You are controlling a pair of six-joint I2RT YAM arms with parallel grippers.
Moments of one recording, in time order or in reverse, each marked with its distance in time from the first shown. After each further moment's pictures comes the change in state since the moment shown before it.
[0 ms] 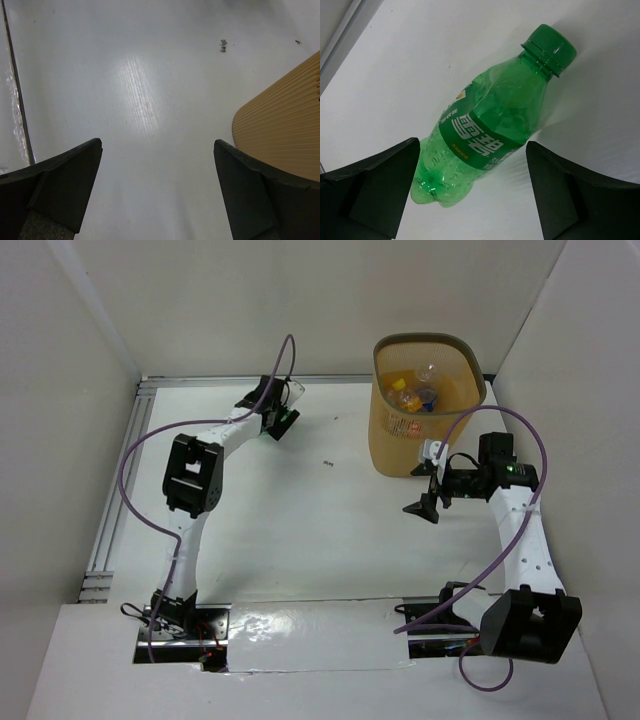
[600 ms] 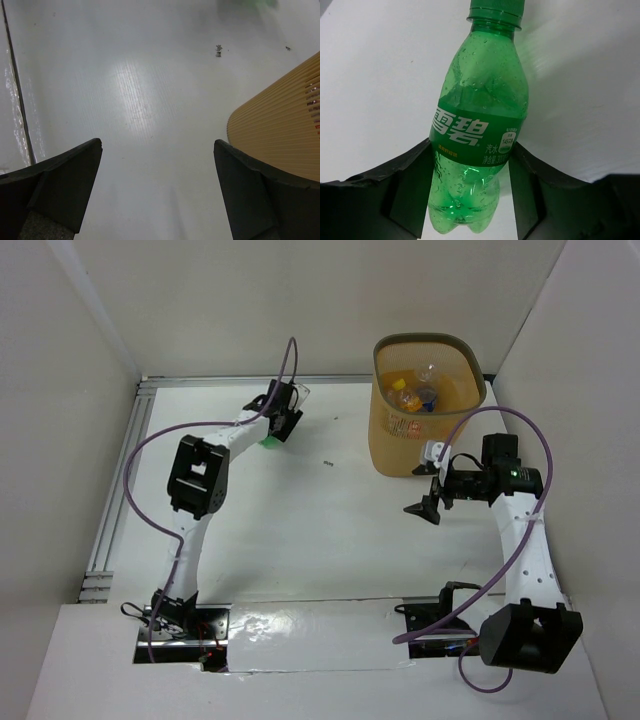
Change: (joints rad) left arm -0.034 0.014 0.000 -0.039 0.020 -0.132; right arm 0.000 -0.052 0.010 -0.014 0.000 0.013
